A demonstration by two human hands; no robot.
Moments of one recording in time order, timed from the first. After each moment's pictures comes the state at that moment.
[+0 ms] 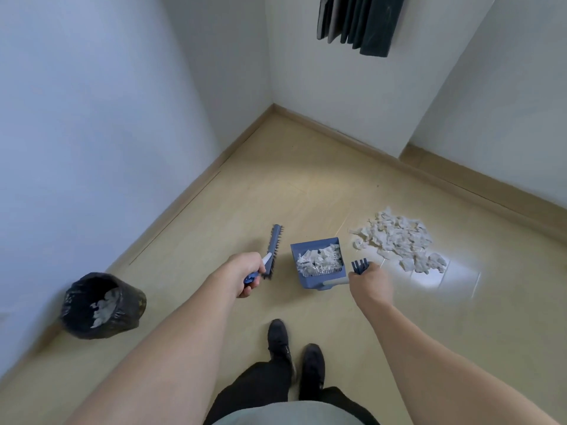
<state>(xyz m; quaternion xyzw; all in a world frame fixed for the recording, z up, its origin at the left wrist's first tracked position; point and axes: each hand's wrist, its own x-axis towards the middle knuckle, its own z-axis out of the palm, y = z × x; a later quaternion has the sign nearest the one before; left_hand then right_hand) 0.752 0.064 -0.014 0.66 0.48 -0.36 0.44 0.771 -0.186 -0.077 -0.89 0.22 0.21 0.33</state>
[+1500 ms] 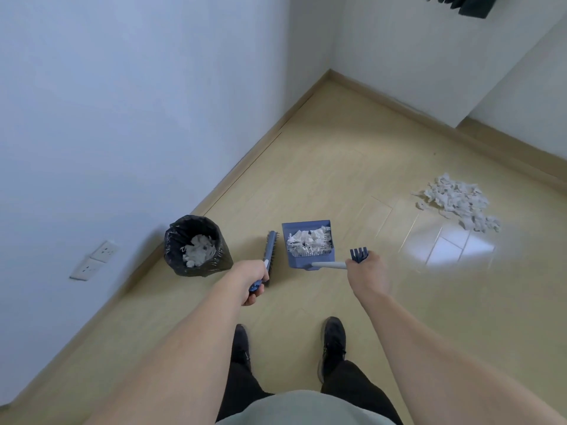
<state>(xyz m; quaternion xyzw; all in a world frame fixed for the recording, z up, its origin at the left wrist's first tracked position) 0.423 0.456 -0.059 0.62 0.51 -0.39 0.45 0.467 0.227 -0.081 -0.89 0.24 0.18 0.33</state>
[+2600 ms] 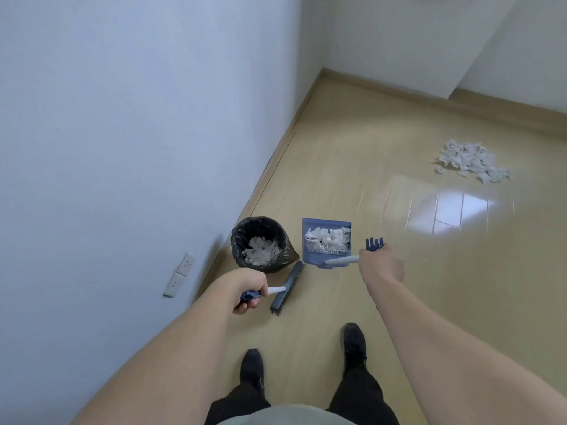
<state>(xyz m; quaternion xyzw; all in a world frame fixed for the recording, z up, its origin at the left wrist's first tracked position) 0.289 0.799 -0.061 0.71 0.33 -0.53 0.33 0.300 0.545 -0.056 -0.83 0.41 0.10 0.37</state>
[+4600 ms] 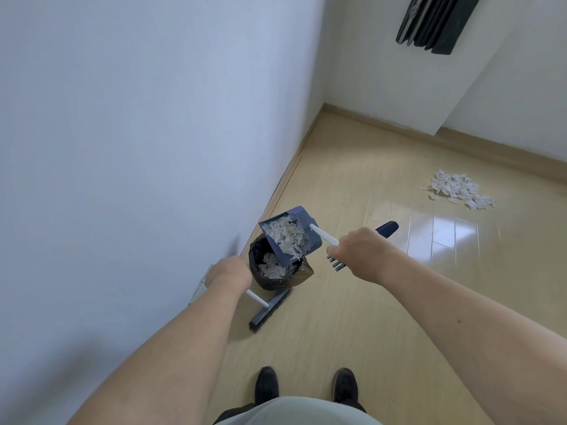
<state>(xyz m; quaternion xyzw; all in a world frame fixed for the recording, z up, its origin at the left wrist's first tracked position) 0.256 0.941 -0.022 0.92 0.22 -0.31 0.12 0.277 0.694 0.057 -0.88 -0.36 0.13 -0.28</state>
